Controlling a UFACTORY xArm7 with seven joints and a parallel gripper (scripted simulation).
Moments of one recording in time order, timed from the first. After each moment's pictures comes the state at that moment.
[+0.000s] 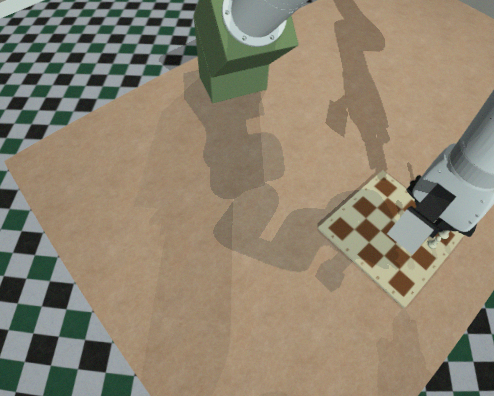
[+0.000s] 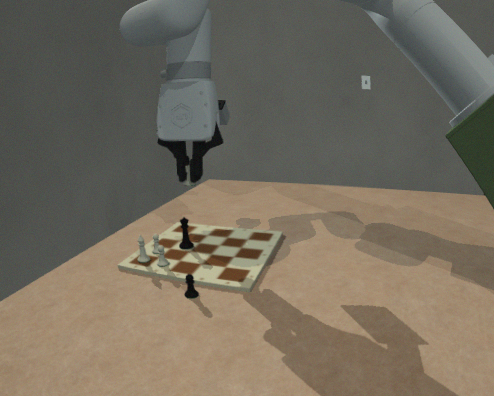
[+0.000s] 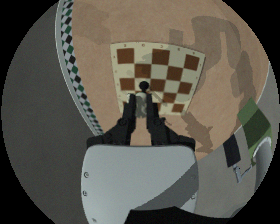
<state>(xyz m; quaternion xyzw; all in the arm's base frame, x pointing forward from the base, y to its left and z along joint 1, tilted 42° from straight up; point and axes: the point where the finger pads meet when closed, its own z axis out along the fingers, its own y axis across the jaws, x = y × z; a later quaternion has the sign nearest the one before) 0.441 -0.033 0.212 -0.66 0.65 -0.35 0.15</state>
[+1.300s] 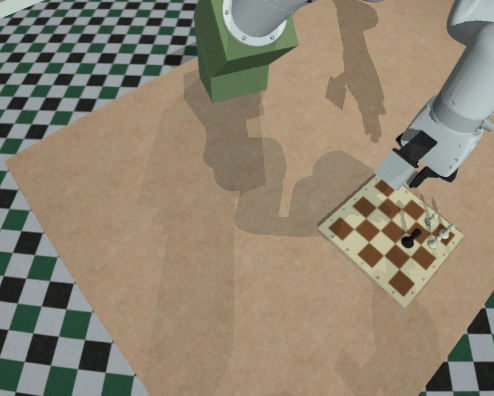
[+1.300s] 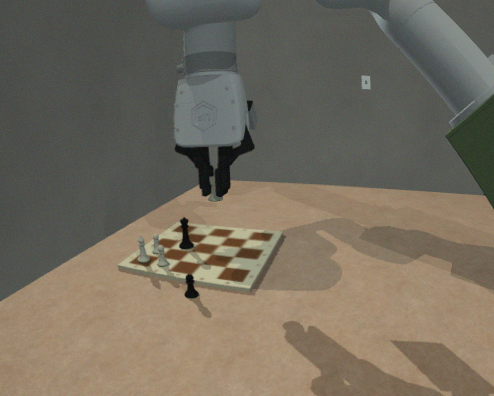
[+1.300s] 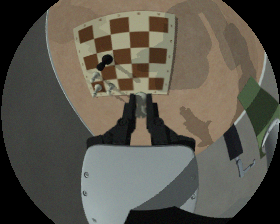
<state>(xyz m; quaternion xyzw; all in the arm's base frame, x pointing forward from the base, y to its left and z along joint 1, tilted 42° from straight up) 0.391 0.032 0.146 -0.66 0.67 -0.32 0.15</state>
